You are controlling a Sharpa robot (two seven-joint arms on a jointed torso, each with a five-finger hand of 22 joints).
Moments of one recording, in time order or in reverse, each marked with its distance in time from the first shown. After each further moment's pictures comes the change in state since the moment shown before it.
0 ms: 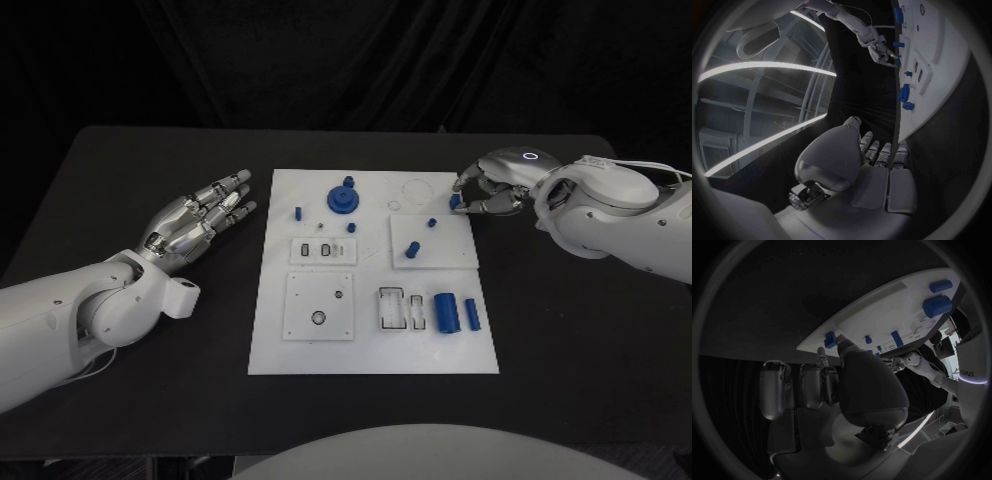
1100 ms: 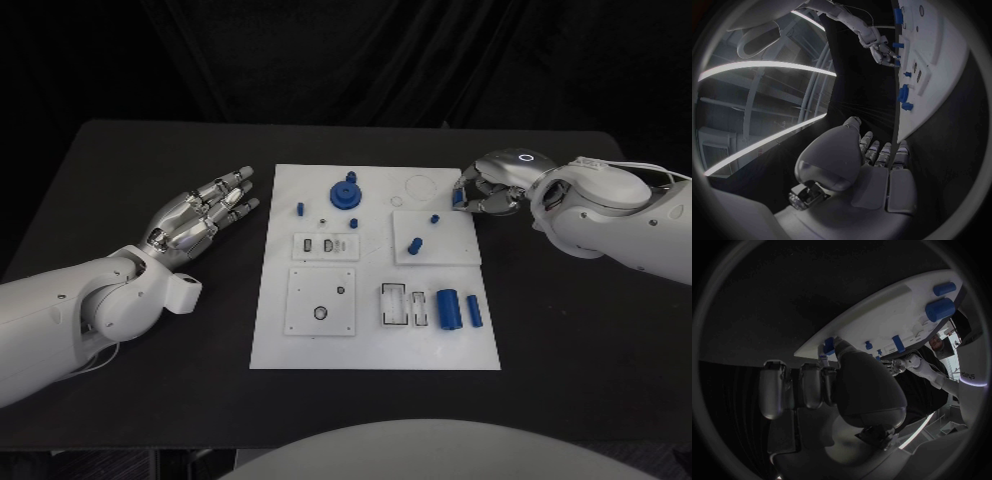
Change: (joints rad) left arm -0.005 0.000 0.000 -0.004 0.000 0.008 0.000; left_hand -0.004 0.004 0.000 0.000 0.000 0.000 0.000 0.000 0.000 0.000 0.000 0.000 0.000 0.000 0.000 0.000 0.001 0.000 0.000 0.007 0.000 0.000; right arm -0.020 0.031 0.001 -0.027 0.000 -0.001 -0.002; right_hand 0.054 0.054 0.023 -0.028 0.058 0.100 -0.011 0.051 0.073 0.002 -0.002 0.000 0.000 0.000 0.000 -0.008 0.000 0.000 0.000 0.000 -0.010 0.000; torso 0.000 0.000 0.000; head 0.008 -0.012
